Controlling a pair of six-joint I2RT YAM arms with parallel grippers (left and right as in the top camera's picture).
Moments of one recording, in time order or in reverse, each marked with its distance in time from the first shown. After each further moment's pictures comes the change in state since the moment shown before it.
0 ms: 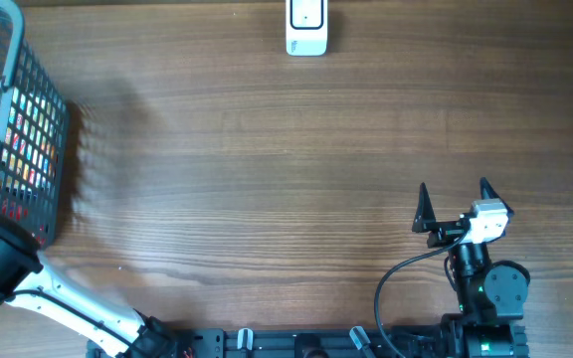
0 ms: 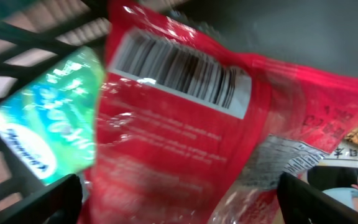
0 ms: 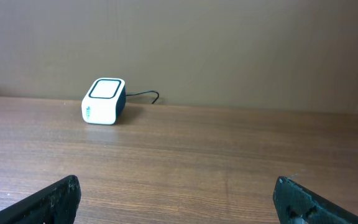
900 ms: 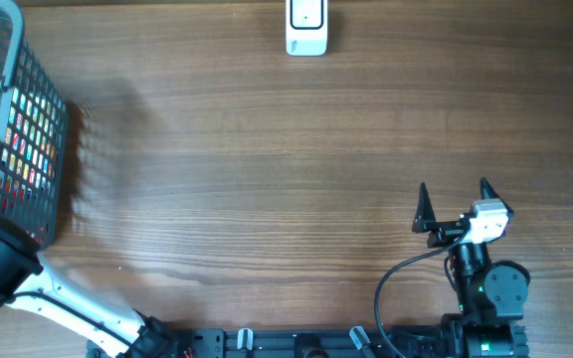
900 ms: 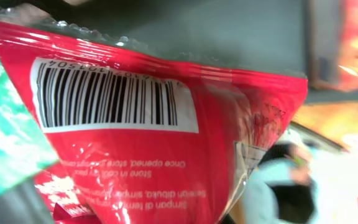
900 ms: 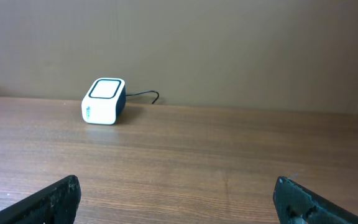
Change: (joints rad) left arm 0.003 -0.029 0.000 0.007 0.175 0.013; right arm 0.000 0.000 0.000 0.000 0.000 0.000
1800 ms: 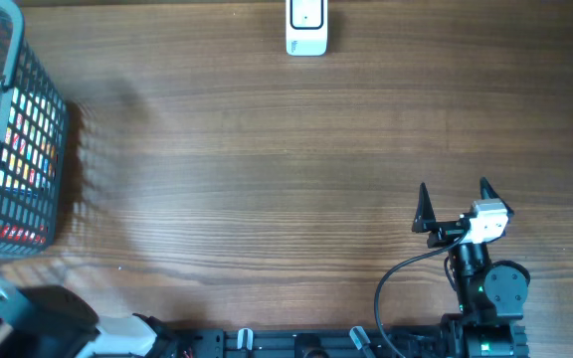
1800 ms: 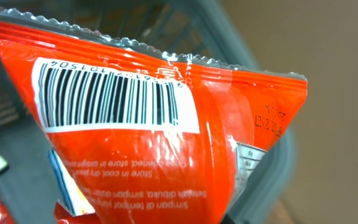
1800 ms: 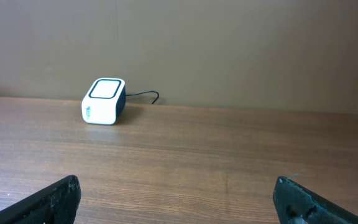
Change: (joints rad) left arm 0.000 -0.568 -0.008 0.137 0.373 -0.071; right arm 0.000 0.000 0.000 0.000 0.000 0.000
